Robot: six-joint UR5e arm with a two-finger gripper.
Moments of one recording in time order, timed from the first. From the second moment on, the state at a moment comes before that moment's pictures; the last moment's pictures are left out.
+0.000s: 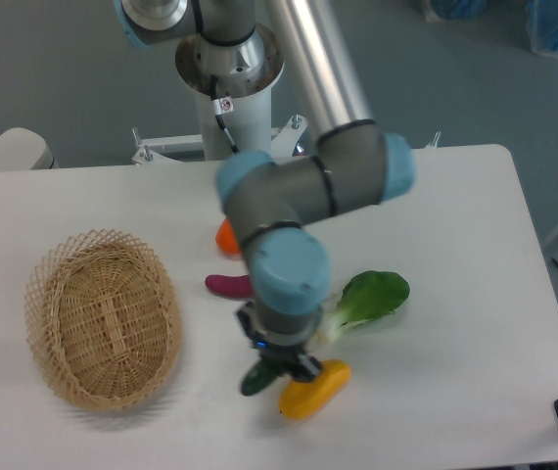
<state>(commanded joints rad) 2.41 -2.26 -1.16 -1.29 1.52 1.25</state>
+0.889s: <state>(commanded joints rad) 2.48 -2.37 -1.01 -1.29 1.54 1.45</state>
